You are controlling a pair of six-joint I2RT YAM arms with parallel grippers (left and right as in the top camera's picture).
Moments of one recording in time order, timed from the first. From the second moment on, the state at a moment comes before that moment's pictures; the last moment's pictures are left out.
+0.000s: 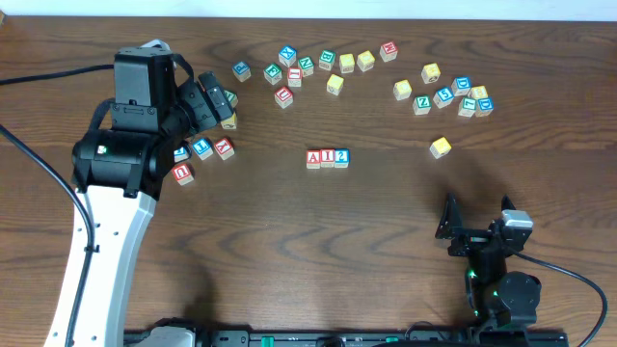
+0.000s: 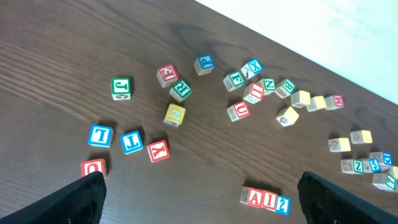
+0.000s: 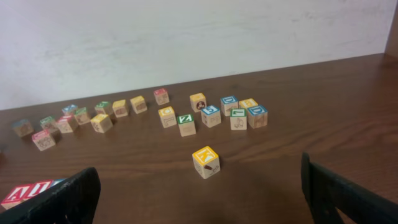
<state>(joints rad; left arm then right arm) -0.12 1.33 1.43 -0.88 -0.04 -0.51 0.02 0.01 0.01 -0.07 0.03 0.17</state>
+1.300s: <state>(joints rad) 0.11 0.27 0.22 -0.10 0.03 -0.01 0.02 0.01 0.01 -0.07 0.02 0.17</state>
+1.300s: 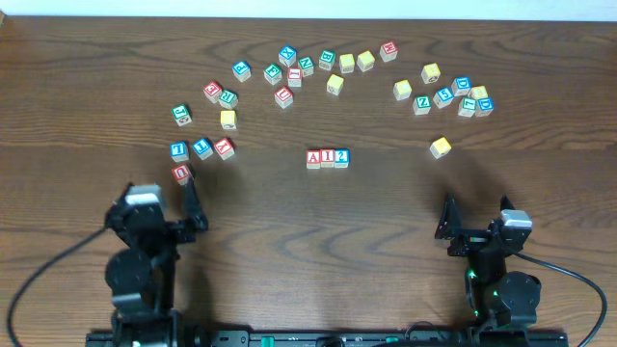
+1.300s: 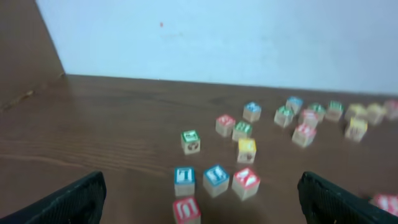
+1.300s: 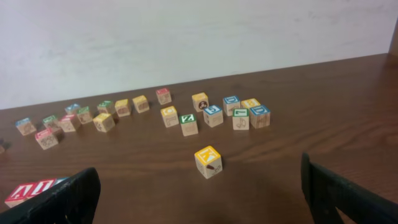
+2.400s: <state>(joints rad) 0.11 0.01 0.04 -0.14 0.04 0.15 0.02 0.01 0.01 -0.07 0.02 0.17</state>
